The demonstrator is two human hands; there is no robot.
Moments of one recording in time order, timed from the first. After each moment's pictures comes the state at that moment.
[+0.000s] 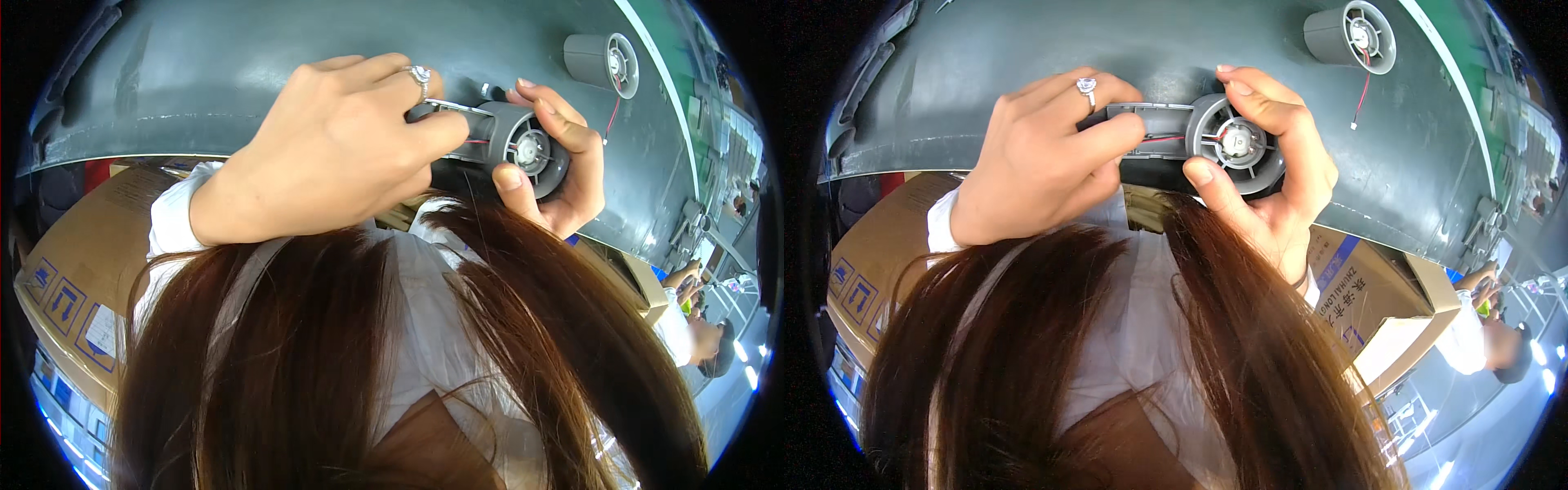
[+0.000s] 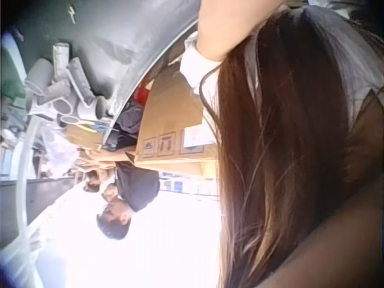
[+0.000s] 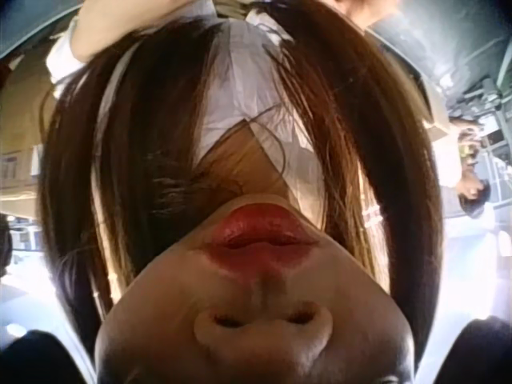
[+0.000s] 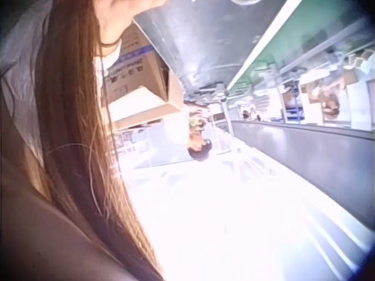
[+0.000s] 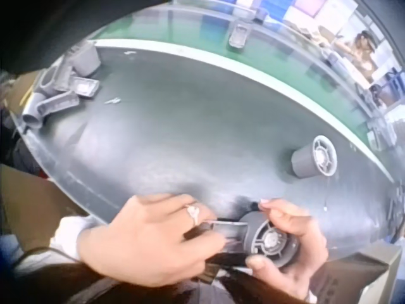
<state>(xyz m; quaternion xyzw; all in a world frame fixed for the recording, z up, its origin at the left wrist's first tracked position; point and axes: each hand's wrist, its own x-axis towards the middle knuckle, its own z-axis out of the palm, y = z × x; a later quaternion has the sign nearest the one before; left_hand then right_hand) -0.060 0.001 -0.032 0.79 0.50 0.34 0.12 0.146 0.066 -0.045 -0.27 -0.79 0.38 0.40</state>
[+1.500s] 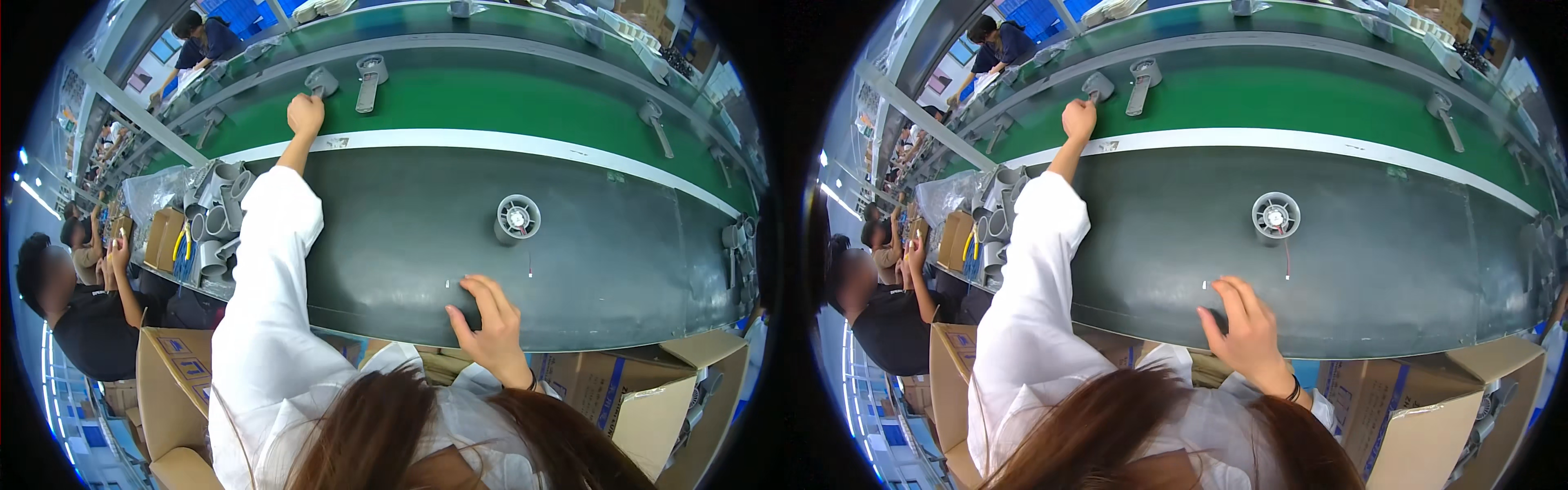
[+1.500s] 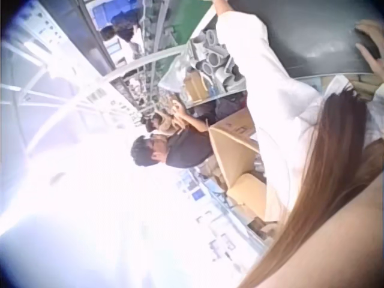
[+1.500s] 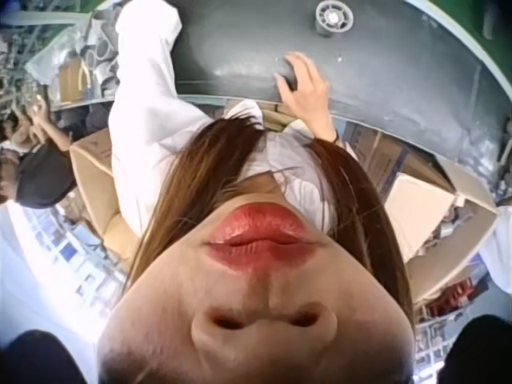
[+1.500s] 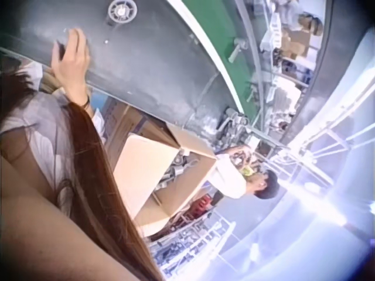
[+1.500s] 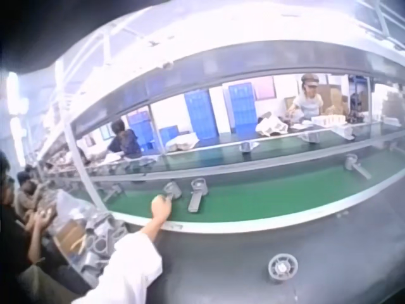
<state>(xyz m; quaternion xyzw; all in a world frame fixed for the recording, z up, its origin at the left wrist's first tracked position) -0.297 0.296 -0.045 0.42 0.82 0.36 -0.15 0.152 0.054 -0.041 -0.35 -0.79 0.25 0.43</state>
